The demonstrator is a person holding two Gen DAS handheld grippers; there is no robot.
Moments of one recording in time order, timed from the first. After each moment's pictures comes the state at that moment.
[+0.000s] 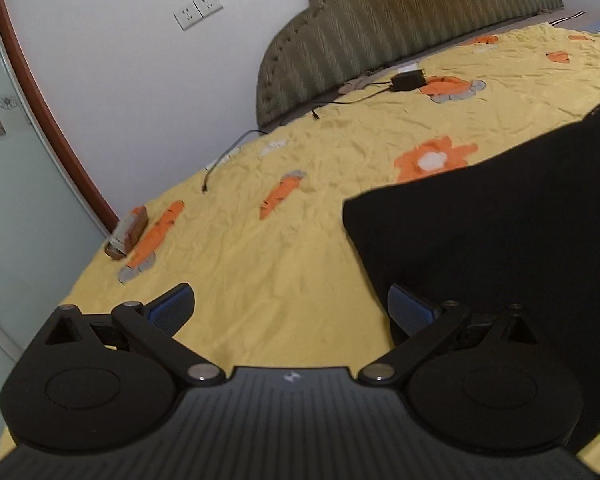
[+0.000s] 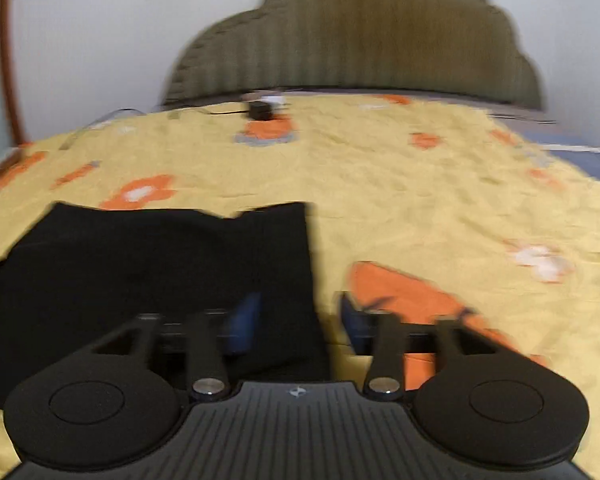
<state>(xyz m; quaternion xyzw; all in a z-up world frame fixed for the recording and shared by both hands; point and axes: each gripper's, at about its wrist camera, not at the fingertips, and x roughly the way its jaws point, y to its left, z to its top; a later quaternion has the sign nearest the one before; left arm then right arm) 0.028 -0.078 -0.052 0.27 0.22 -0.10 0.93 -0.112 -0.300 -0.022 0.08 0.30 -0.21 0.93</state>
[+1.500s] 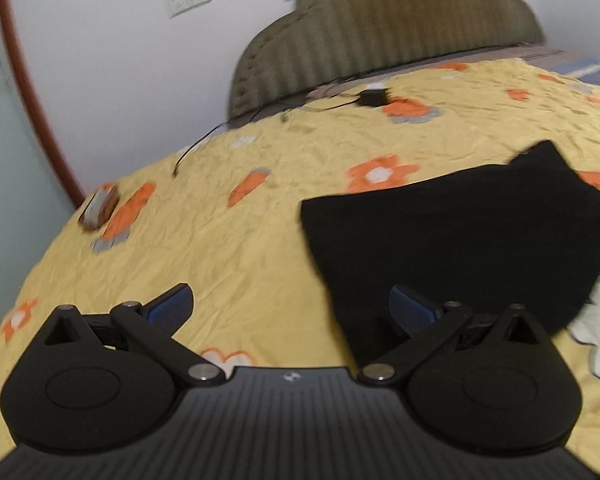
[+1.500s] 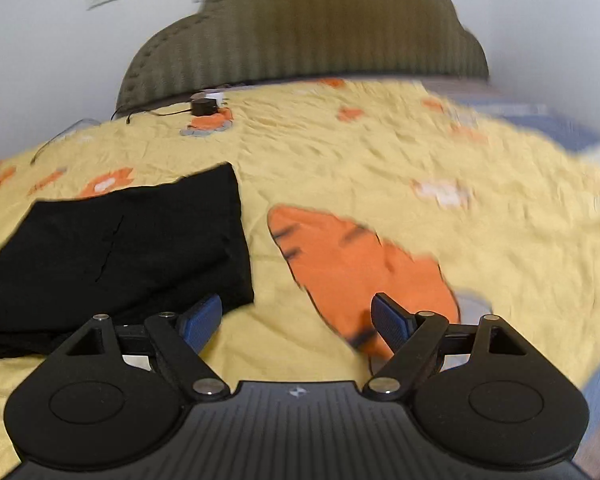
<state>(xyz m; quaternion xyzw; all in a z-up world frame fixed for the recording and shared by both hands) -0.031 -0.066 -0.013 0.21 0.24 -0.17 0.93 -0.189 -0.300 -0.023 0.15 0.30 -0.25 0.91</state>
